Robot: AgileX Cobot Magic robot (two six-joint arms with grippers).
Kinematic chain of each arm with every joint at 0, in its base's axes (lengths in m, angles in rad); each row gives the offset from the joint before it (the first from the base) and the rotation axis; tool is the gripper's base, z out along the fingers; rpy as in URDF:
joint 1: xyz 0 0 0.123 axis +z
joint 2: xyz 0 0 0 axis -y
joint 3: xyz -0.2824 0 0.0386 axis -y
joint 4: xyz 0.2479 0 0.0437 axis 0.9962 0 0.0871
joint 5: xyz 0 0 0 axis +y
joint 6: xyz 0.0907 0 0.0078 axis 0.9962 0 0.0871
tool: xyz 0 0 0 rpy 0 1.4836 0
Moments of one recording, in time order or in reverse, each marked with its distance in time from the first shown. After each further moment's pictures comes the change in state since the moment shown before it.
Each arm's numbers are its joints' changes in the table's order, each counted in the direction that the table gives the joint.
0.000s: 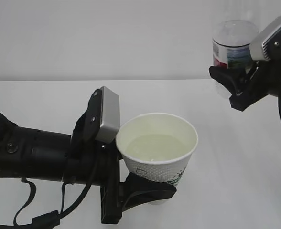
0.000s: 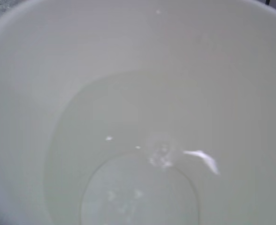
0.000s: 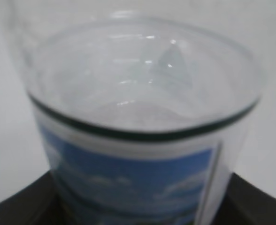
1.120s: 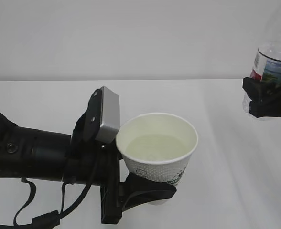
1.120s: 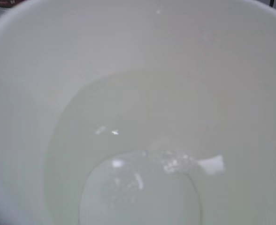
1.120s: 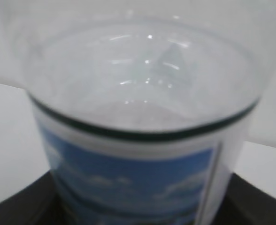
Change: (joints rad) left arm 0.000 0.000 0.000 0.000 0.000 0.000; right arm 0.000 0.002 -0.196 0.604 -0.095 -0.183
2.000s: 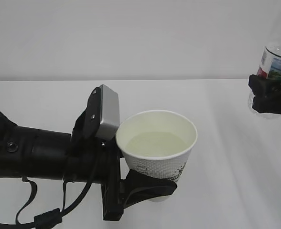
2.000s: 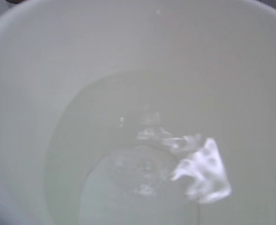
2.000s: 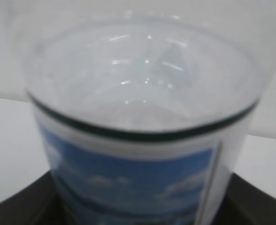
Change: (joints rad) left arm 0.000 0.000 0.000 -0.028 0.000 0.000; right arm 0.000 0.000 0.000 0.106 0.000 -0.021
